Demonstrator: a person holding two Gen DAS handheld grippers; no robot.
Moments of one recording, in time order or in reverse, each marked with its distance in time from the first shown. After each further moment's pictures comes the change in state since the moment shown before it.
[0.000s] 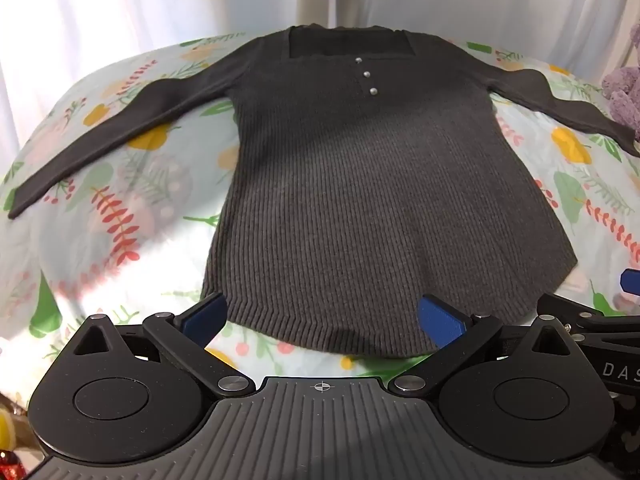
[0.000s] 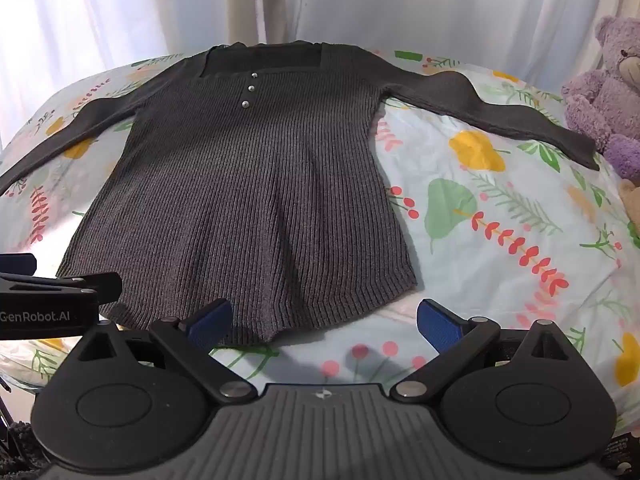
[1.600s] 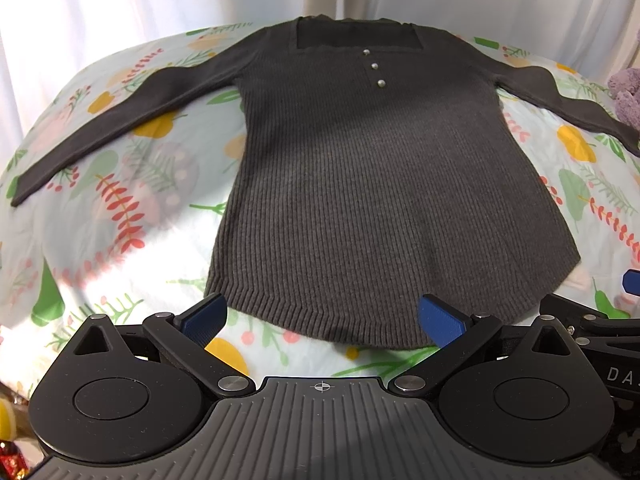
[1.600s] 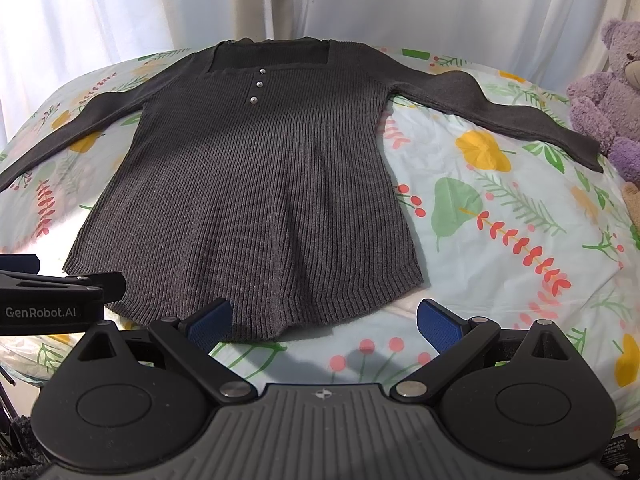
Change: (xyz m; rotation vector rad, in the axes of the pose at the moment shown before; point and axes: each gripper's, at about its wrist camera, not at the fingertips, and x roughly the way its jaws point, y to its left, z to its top) left arm -0.001 0.005 -0.003 -0.019 0.028 0.007; right arm -0.001 0.003 0.000 -0.016 0.010 0.006
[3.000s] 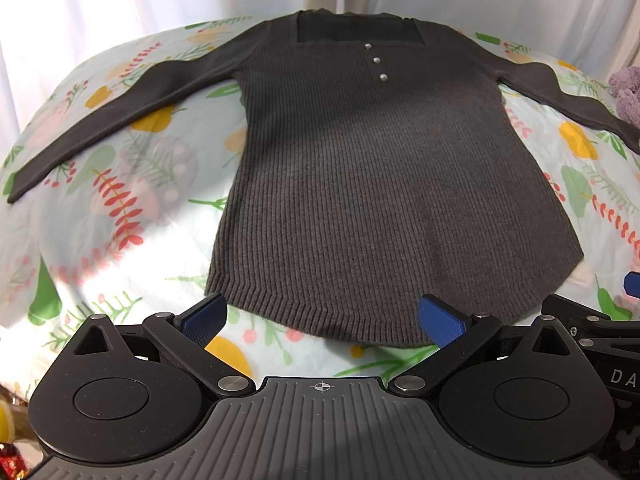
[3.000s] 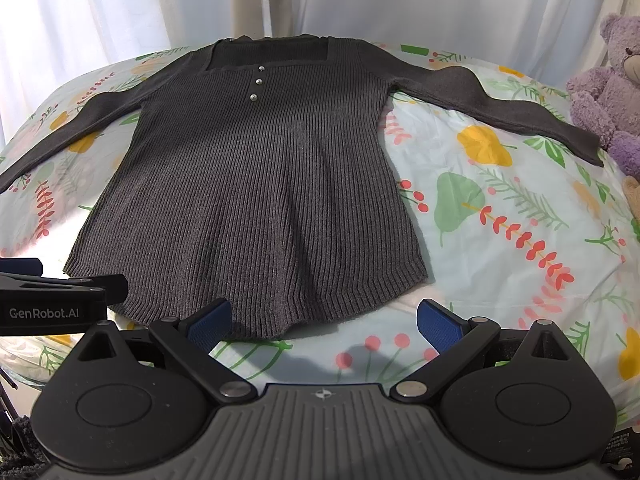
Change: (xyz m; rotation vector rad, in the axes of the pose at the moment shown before) left arm 0.006 0.002 0.000 -0.001 0.014 -0.007; right arm 0.002 0.001 -0.001 0.009 0.011 0.001
